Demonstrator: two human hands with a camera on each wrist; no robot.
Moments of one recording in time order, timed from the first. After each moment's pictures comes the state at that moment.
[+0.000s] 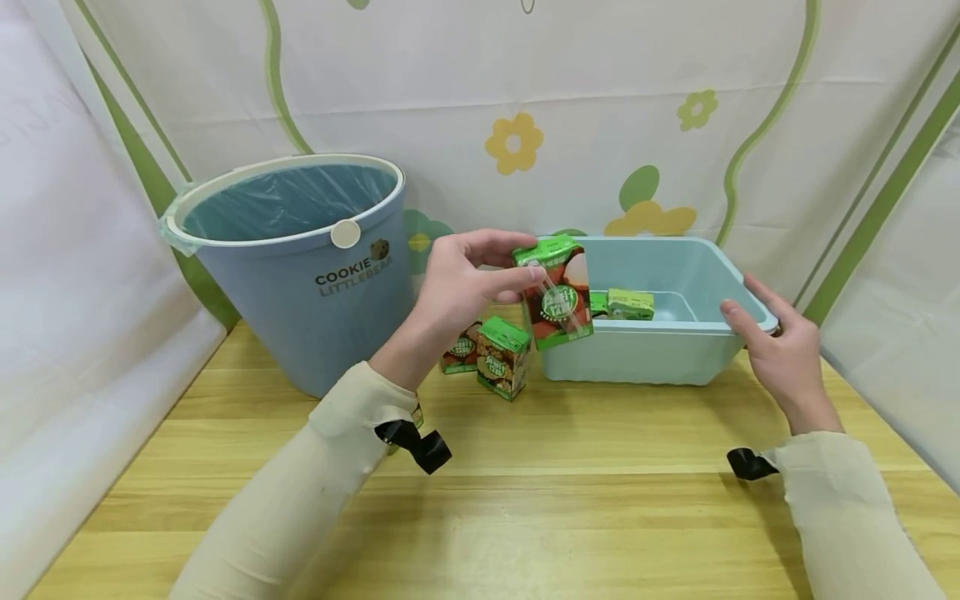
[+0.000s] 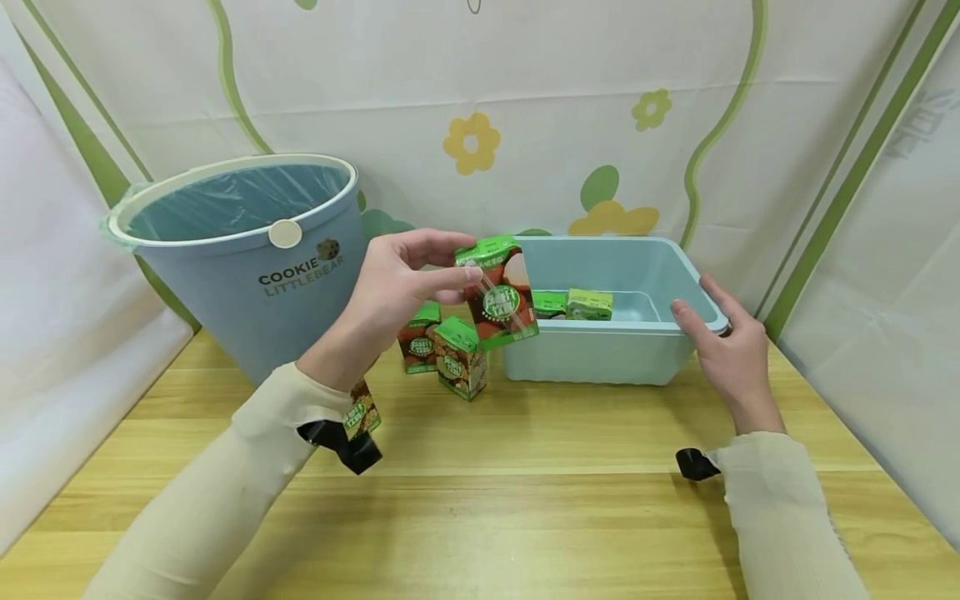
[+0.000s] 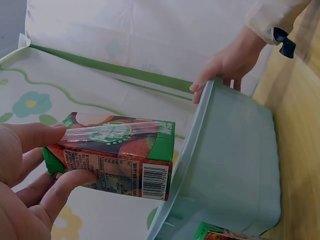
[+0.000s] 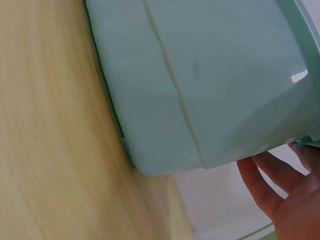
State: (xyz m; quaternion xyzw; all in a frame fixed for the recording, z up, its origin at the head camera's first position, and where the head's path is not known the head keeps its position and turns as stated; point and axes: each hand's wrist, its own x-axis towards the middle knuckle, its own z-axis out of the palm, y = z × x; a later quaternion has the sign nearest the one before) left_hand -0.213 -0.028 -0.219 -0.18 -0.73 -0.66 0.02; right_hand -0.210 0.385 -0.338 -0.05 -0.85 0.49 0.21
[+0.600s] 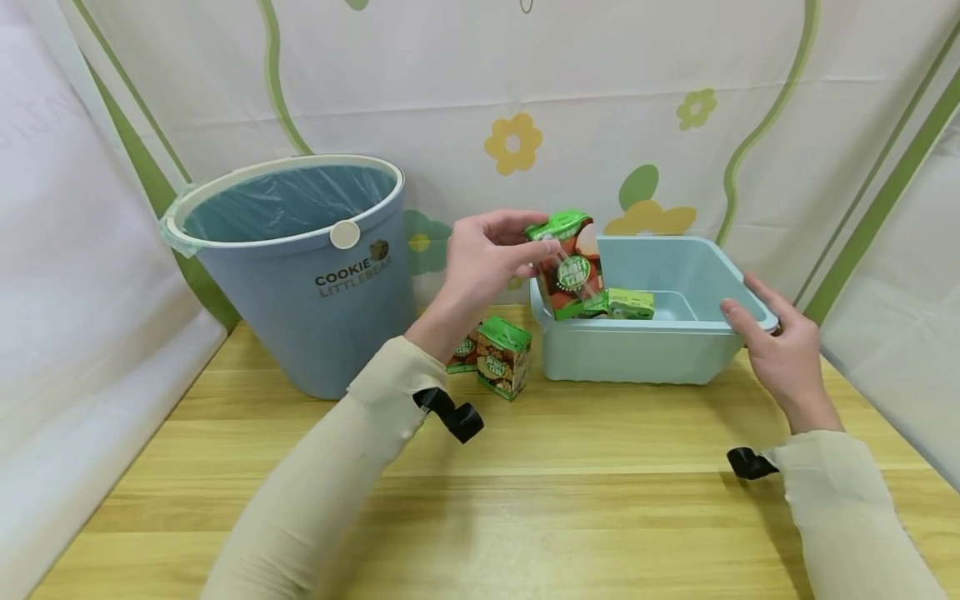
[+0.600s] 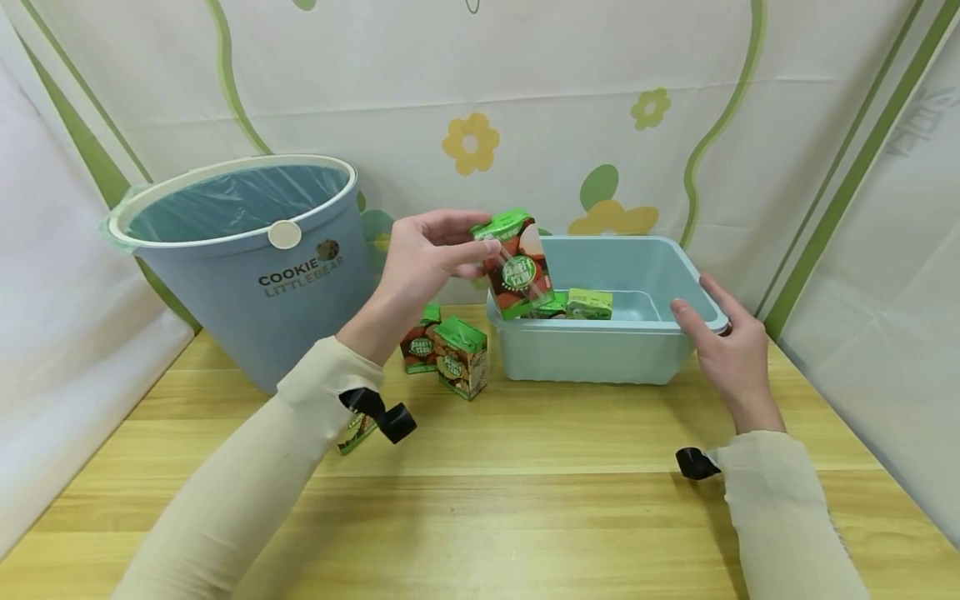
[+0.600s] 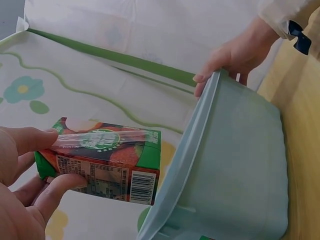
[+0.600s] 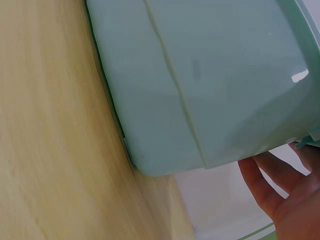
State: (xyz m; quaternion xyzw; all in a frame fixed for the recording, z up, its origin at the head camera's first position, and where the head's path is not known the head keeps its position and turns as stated) left_hand -0.241 -0.002 -0.216 -0.16 -0.71 -0.69 0.05; right_hand -0.211 0.384 -0.339 -0.05 -0.85 0.48 0.21
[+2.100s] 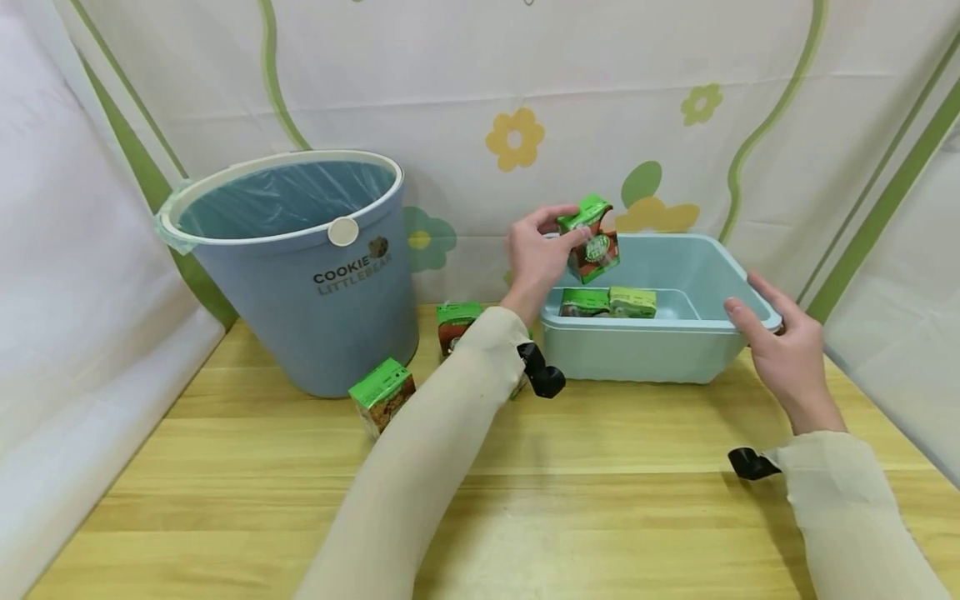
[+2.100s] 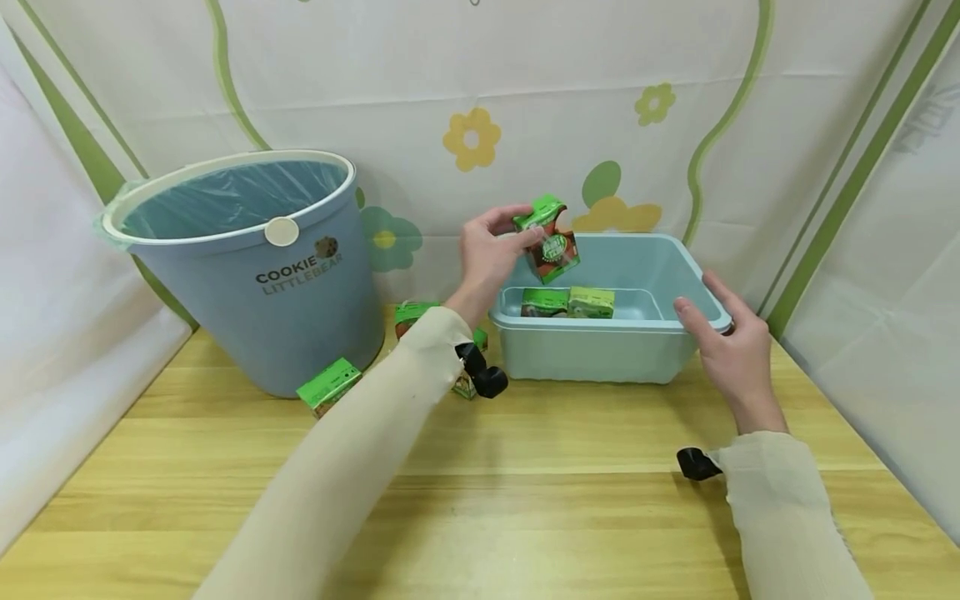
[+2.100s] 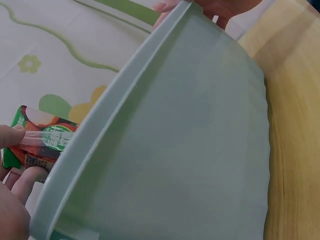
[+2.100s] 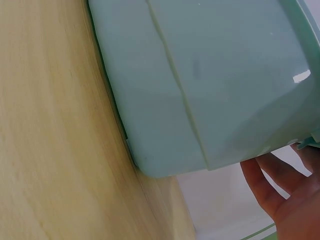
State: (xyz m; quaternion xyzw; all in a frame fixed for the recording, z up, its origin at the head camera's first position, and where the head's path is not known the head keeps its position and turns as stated) left_hand -0.308 0.078 -0.259 -0.08 -0.74 -0.65 0.16; right_hand -0.214 0.385 -0.341 -0.05 -0.84 0.49 0.21
